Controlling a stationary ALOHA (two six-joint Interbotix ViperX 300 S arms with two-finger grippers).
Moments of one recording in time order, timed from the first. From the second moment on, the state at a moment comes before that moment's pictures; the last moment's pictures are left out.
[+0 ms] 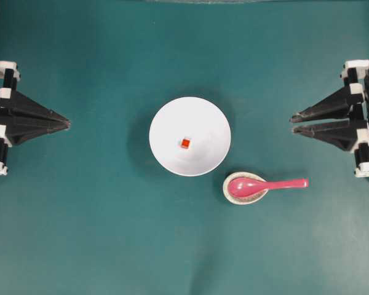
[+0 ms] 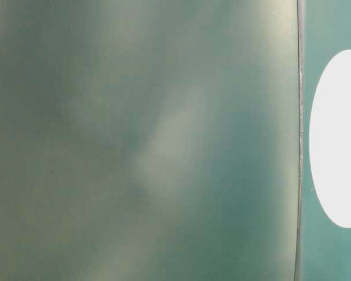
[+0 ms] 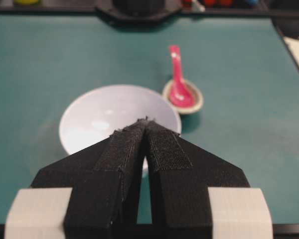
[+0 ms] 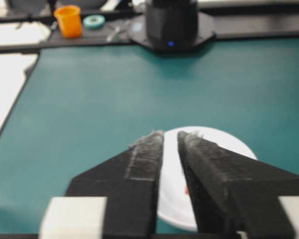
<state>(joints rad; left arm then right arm) -0.03 -0.94 1.15 0.00 -0.04 -0.01 0.04 -0.84 1.08 0.08 -0.11 0.03</state>
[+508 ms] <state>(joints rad) -0.03 -0.94 1.15 0.00 -0.04 -0.01 0.06 -0.79 1.08 0.12 -0.09 0.07</state>
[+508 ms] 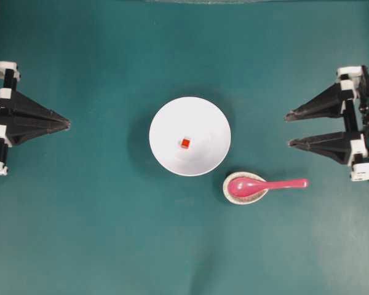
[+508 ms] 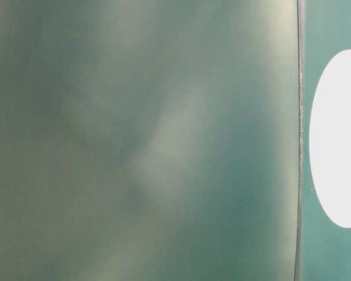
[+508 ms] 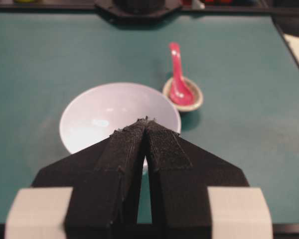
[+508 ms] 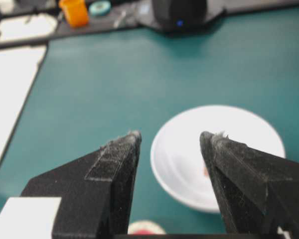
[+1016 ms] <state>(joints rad) -0.02 -0.94 1.15 0.00 -0.02 -0.01 0.25 -0.53 1.26 0.22 -0.43 0.08</state>
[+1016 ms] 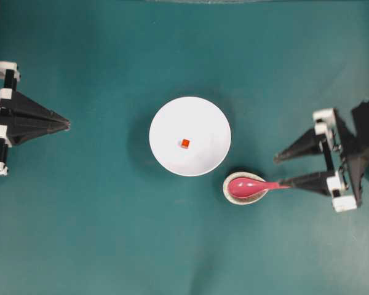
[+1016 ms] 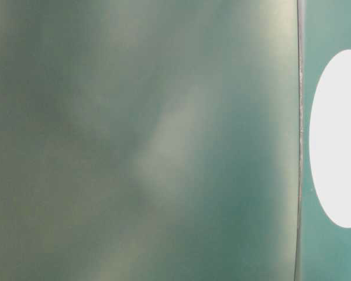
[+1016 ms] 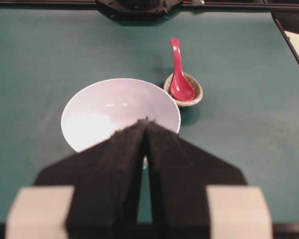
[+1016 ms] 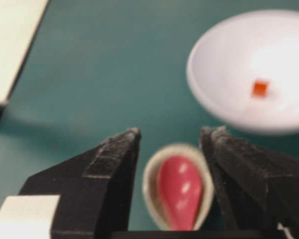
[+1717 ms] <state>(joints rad) -0.02 -0.87 1.15 0.00 -0.02 0.00 0.45 -0.01 1.35 0.41 -0.94 0.07</state>
